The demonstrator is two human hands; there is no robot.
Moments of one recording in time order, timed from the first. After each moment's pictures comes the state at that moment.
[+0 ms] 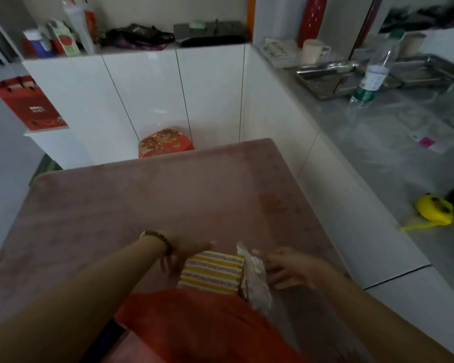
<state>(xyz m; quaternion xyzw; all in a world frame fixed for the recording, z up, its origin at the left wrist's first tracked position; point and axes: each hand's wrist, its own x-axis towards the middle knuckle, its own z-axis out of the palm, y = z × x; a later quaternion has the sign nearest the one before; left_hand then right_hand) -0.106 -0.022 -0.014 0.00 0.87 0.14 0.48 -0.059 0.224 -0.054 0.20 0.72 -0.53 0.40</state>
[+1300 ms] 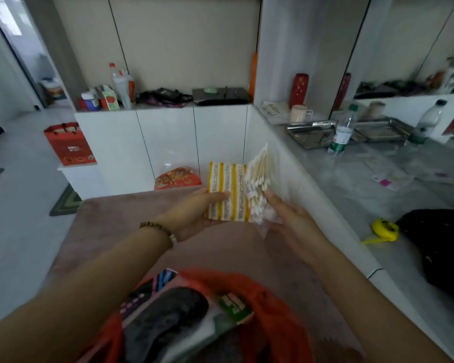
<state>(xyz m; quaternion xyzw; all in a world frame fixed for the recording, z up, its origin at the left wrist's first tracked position) -0.015 -0.016 0.173 -0.04 0.64 0.74 0.20 0.013 0.183 0.157 0.03 0.62 -0.78 0.09</state>
